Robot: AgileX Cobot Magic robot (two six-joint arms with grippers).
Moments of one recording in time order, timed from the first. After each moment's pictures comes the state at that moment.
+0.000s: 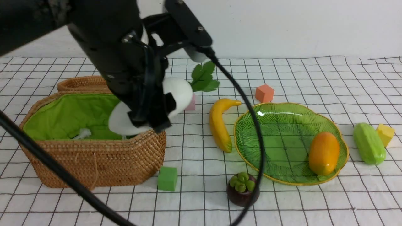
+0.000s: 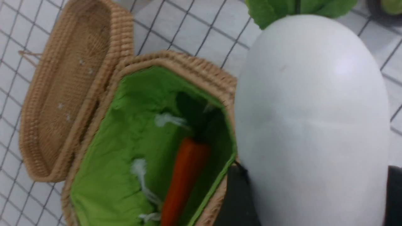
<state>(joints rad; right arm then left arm) 0.51 0.46 -1.15 0.19 1.17 -0.21 -0.63 1.54 -1.61 0.26 1.24 0.38</state>
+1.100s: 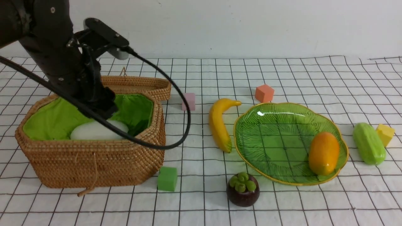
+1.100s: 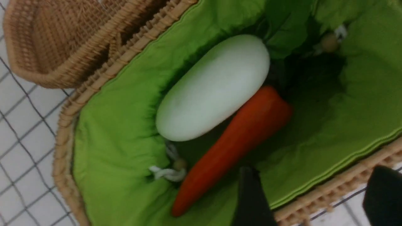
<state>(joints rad) 0.51 0.46 -1.15 0.24 1.22 -0.23 -0.34 1.62 -1.50 0.14 1.07 0.25</state>
